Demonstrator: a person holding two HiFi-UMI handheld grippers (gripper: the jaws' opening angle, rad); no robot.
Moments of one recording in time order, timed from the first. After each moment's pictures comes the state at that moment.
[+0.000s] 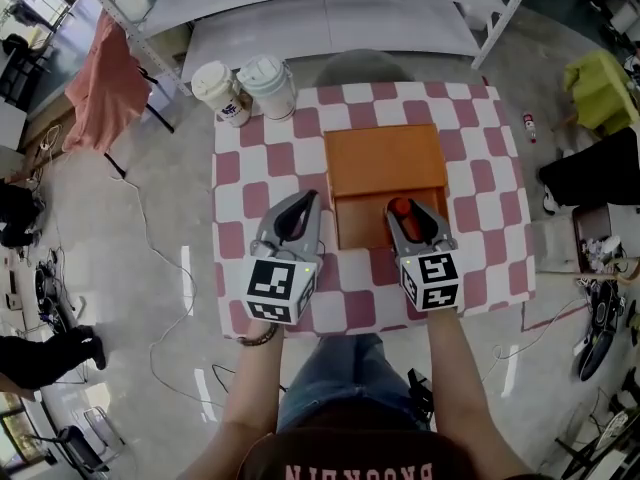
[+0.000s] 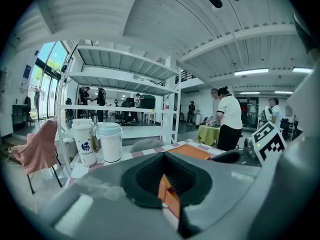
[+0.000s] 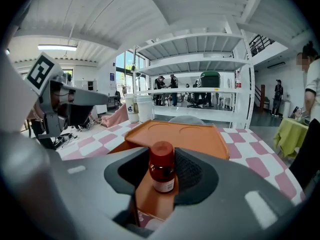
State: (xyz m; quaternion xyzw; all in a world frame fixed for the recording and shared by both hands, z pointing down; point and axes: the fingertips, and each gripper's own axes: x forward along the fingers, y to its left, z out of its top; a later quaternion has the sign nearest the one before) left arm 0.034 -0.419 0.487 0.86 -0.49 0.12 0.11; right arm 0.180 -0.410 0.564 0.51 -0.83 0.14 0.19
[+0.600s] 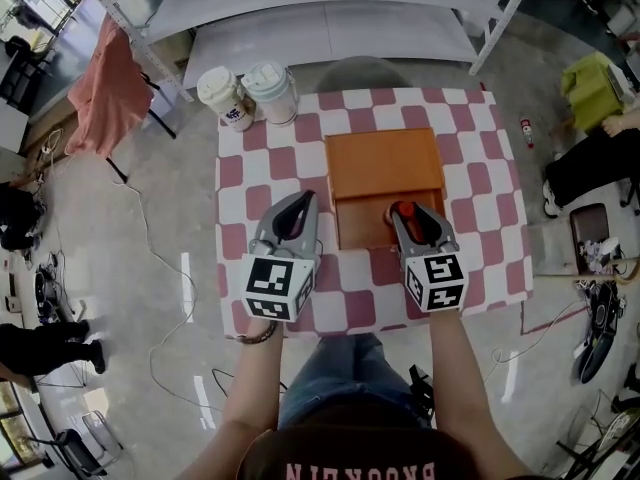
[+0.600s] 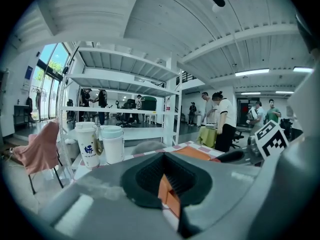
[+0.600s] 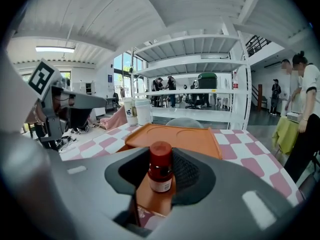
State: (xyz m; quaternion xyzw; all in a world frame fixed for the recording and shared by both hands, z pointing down) left arm 0.026 -0.417 0.478 0.85 -0.50 0.11 0.10; right arm 0.187 -0.405 0.551 0.52 -0.82 0.14 0.18
